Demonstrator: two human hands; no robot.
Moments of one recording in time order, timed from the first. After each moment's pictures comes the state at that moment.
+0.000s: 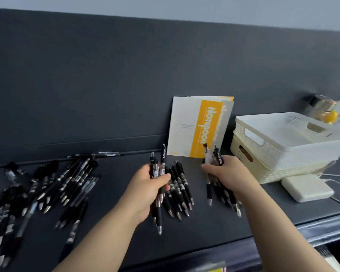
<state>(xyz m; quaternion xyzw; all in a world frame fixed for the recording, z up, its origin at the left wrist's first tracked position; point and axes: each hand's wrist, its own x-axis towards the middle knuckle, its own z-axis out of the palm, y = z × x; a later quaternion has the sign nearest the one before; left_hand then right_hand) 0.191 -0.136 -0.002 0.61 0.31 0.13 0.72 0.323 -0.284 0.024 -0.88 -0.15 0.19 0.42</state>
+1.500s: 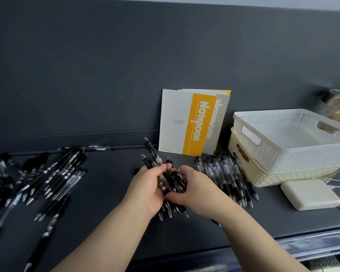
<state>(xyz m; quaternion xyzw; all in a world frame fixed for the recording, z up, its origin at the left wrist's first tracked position) 0.244 -0.171 -0.012 0.30 0.36 0.19 0.86 0.310 -0.279 -0.001 -0.83 -0.40 0.23 0.32</state>
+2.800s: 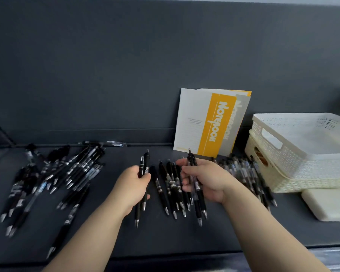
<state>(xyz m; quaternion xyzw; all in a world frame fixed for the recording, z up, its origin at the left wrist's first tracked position) 0.191 -0.116 -0.032 0.70 0.45 0.13 0.54 0.331 -0.239 -0.010 -0.60 -0.15 0.52 0.59</state>
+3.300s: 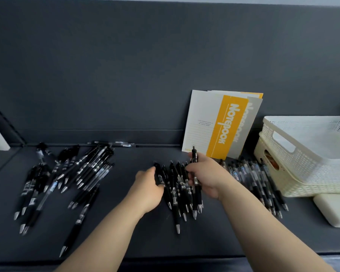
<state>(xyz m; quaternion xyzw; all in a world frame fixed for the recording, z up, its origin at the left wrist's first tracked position) 0.195 -0.112 -0.050 0.80 0.42 0.04 0.42 0.322 -0.211 -0.008 -0.69 -0.15 0.44 0.56</state>
